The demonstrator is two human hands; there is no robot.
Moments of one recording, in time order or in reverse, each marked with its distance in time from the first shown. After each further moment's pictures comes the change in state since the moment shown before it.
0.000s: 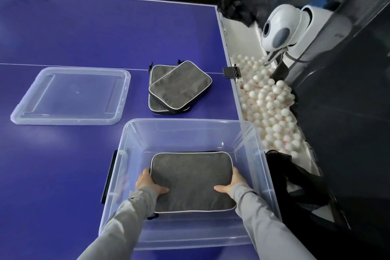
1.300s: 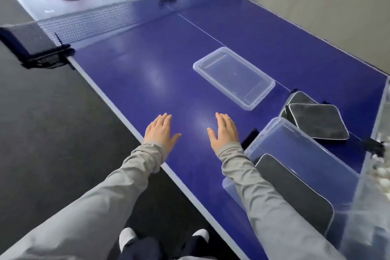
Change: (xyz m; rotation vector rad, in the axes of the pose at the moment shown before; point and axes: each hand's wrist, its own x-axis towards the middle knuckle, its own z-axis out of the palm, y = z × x) left_hand -0.148 -0.211 -0.180 0.125 0.637 -0.022; right_hand -0.169 -0.236 0.229 -0.614 0.065 -1.208
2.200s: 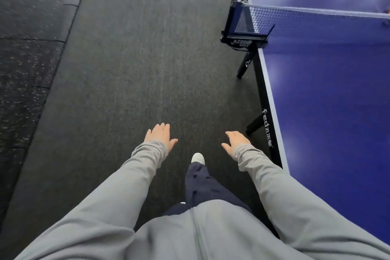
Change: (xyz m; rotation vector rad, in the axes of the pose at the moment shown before) left_hand -0.105 -0.457 -0.077 -0.035 -0.231 -0.834; right_hand 0.076 -0.379 0.289 -0.492 -0.849 -0.522
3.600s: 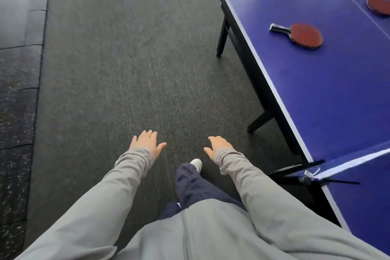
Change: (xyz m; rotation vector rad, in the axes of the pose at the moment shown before) left_hand 0.549 -0.097 -0.412 0.181 -0.021 0.143; right_hand 0.496 -0.206 -0.371 0.211 -0.019 0.143
